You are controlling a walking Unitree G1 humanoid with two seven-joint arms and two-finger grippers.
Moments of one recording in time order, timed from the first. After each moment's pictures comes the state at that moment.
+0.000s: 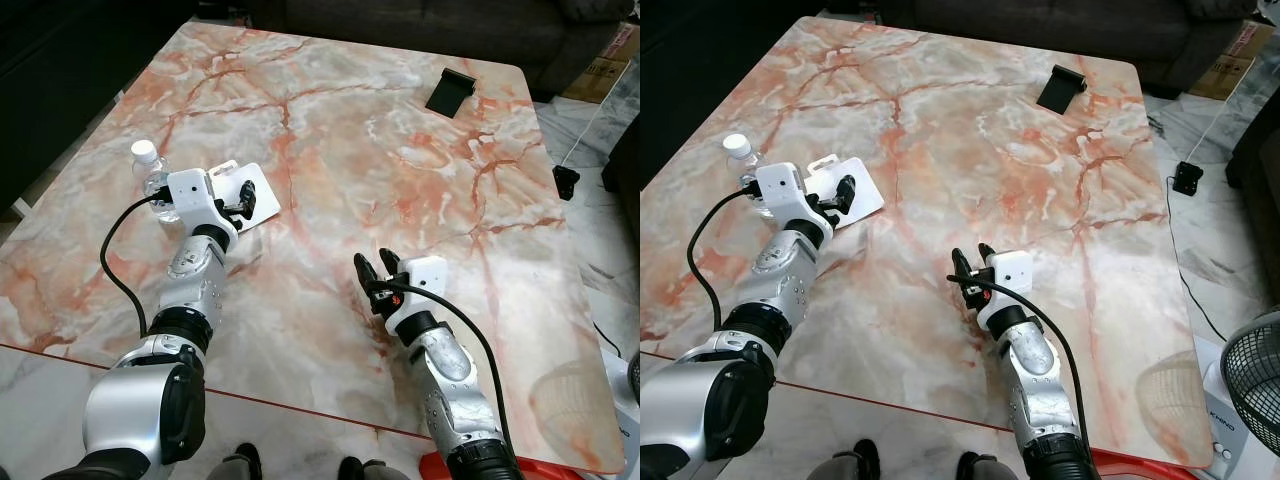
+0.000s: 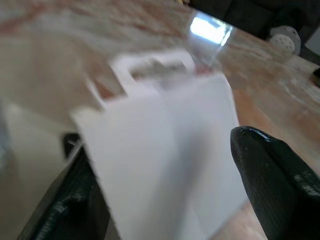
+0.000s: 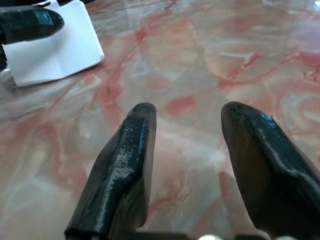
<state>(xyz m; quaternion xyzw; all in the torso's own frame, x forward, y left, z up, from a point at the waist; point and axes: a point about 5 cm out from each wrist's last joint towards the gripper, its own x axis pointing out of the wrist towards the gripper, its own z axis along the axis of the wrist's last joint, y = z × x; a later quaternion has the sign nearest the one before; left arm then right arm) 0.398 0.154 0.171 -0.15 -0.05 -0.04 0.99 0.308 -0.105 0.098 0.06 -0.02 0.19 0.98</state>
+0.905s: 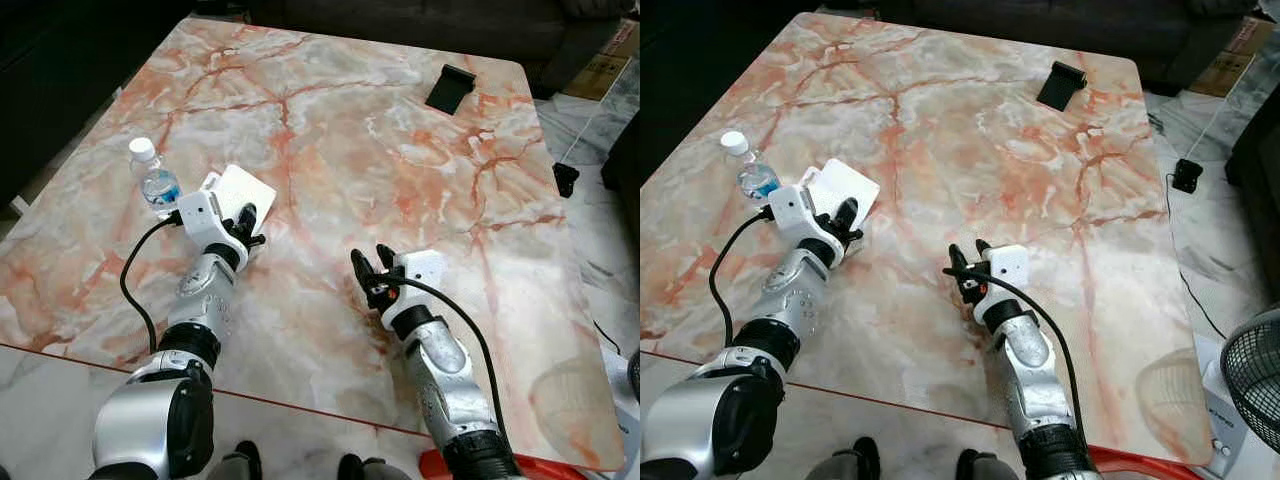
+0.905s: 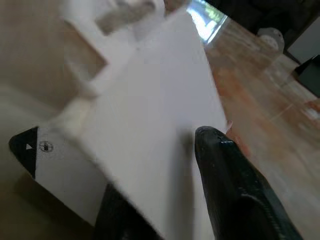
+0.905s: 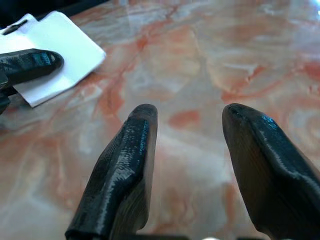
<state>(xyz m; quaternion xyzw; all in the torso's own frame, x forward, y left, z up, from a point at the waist) 0.390 0.152 0.154 -0.20 -0.03 -0.05 0.98 0.319 -0.099 0.106 0.06 -0.03 0.19 0.98</state>
